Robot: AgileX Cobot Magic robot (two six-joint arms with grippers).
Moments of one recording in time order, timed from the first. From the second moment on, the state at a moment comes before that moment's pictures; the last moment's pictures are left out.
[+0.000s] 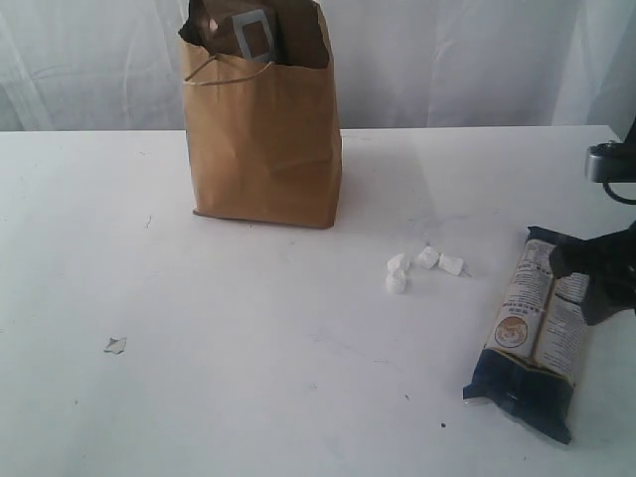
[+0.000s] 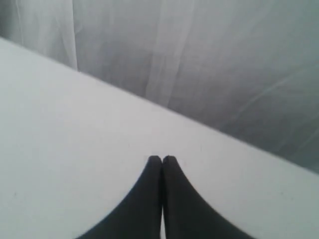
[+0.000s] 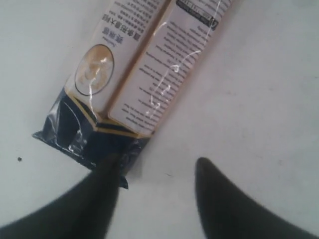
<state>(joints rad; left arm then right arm) 0.33 1.73 -1.25 1.65 -0.11 -1.90 0.04 1.39 -0.92 0.04 0.96 0.04</state>
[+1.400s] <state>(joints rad) 0.15 1.67 -0.75 1.36 -0.32 -1.27 0.04 1.79 -0.92 0.16 0.55 0.27</state>
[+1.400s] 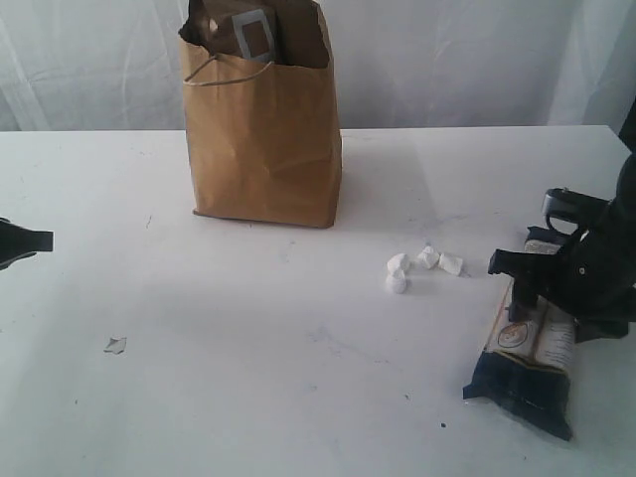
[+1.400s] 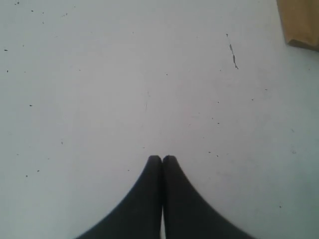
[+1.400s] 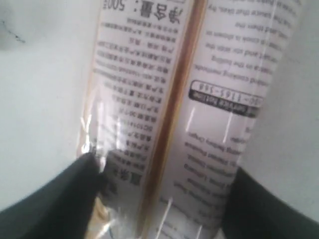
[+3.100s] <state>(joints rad) 0.15 1.45 -0.62 1.58 -0.35 -1.41 -0.49 1.72 -1.02 1.11 1.18 -0.89</state>
